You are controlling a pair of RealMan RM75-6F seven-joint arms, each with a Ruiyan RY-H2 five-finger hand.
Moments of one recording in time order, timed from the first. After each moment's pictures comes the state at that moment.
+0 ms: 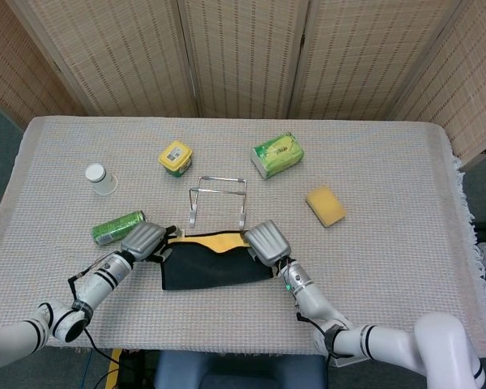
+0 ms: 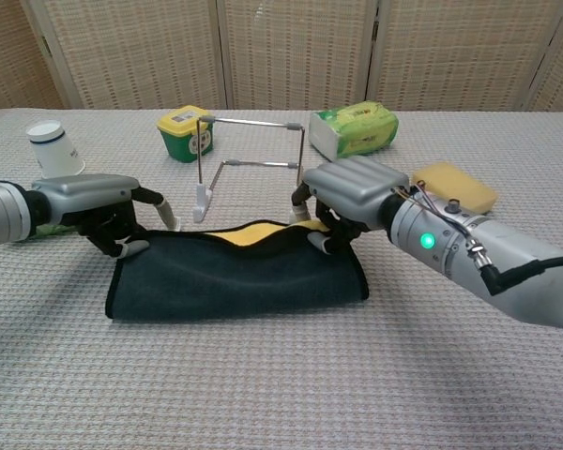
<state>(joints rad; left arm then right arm) -0.77 -1.55 -0.06 -1.14 1.41 0.78 -0.14 0.80 -1.84 0.22 -1.24 -1.20 0.92 -0.54</state>
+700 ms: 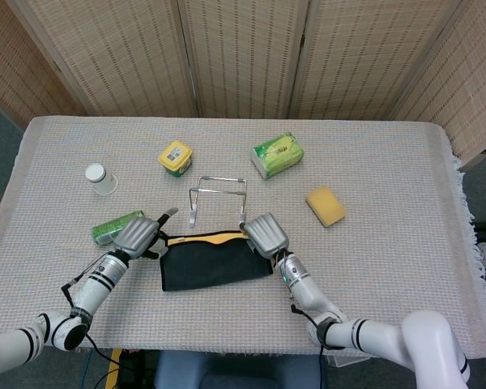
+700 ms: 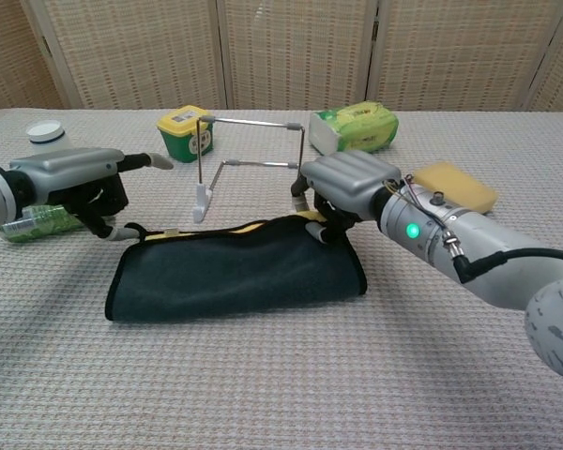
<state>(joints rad) -0.72 -1.50 -0.11 -1.29 1.28 0.87 0.05 0.85 -1.89 0.23 -1.12 -1.19 0.91 -0.49</state>
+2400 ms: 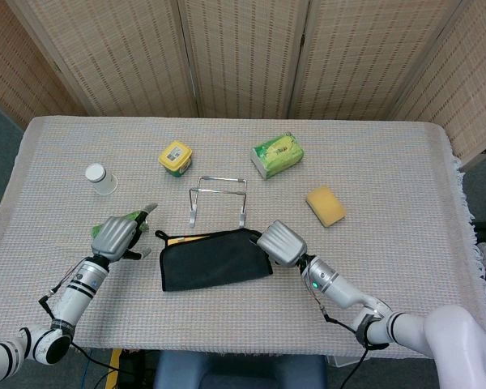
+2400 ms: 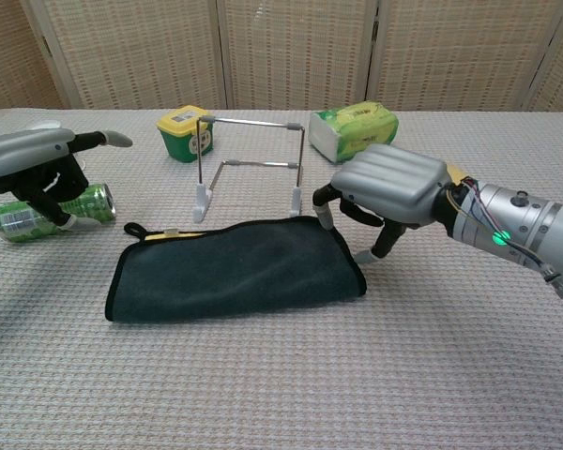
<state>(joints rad) -0.63 -1.43 -0.12 -1.37 1.29 0.99 0.04 0.83 -1.73 0.00 -1.03 -1.61 1.05 -0.16</state>
